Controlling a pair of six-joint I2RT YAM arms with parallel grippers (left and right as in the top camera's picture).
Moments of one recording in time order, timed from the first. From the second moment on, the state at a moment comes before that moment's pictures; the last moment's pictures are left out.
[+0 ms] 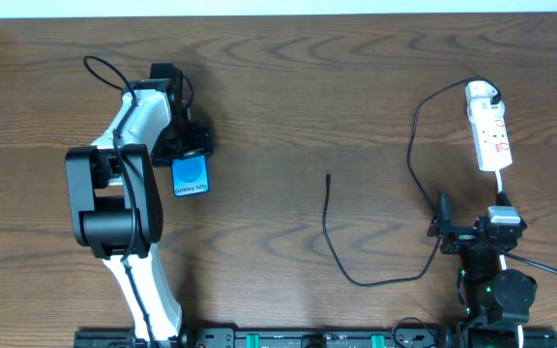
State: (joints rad) left arm 0.03 2.12 1.50 -0.95 0.02 -0.20; right arm -0.08 0.01 0.01 -0.07 -0.05 0.02
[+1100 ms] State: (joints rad) left arm 0.03 2.12 1.50 -0.97 0.02 -0.17; right arm -0.08 0.01 0.01 -0.07 -0.05 0.02
